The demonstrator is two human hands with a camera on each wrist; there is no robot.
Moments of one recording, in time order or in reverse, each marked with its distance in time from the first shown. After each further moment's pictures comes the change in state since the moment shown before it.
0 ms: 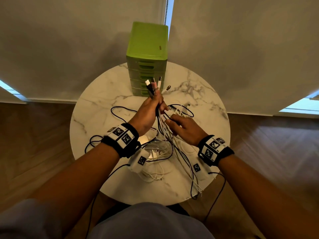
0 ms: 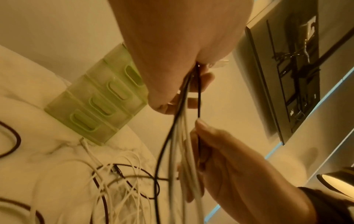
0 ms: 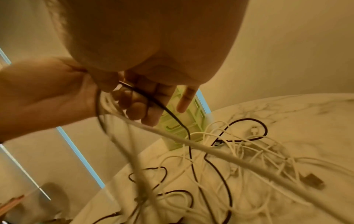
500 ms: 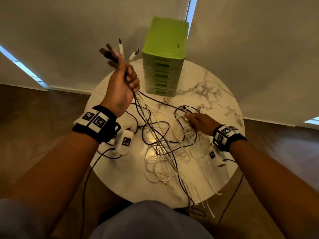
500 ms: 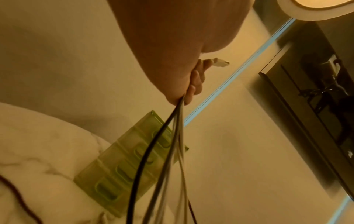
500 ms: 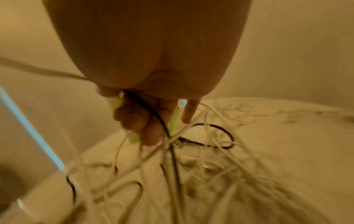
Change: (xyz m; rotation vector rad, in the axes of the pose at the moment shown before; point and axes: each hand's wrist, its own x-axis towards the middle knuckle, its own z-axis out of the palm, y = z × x) left_hand 0.003 0.073 -0.072 -0.315 0.274 0.221; right_hand 0.054 0.082 -0.016 -0.096 -0.202 0.197
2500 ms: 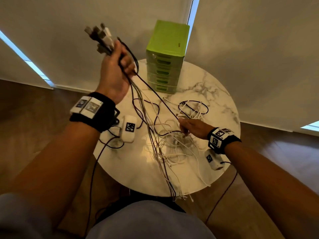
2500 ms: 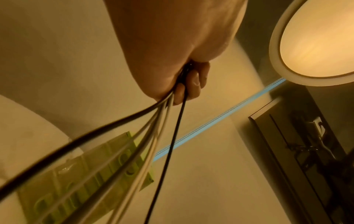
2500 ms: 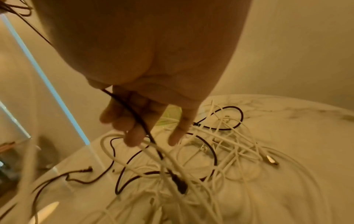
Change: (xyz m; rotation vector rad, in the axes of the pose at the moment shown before) left_hand -0.048 0.038 0.021 -0.060 0.067 0.127; right_hand -0.047 -0.024 0.023 0.086 -0.170 -0.126
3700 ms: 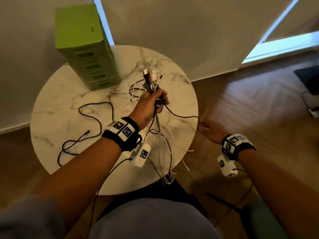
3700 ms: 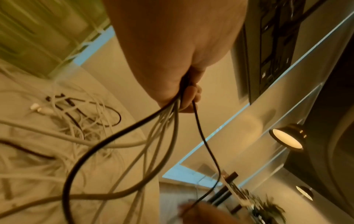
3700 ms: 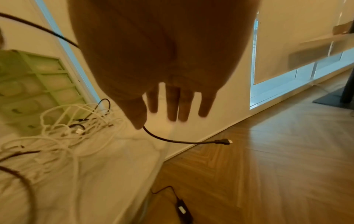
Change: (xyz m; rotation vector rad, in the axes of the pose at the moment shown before) left_hand -0.082 -0.197 0.093 0.414 -0.518 -0.545; right_hand -0.205 0.115 0.056 0.116 0.430 0.714
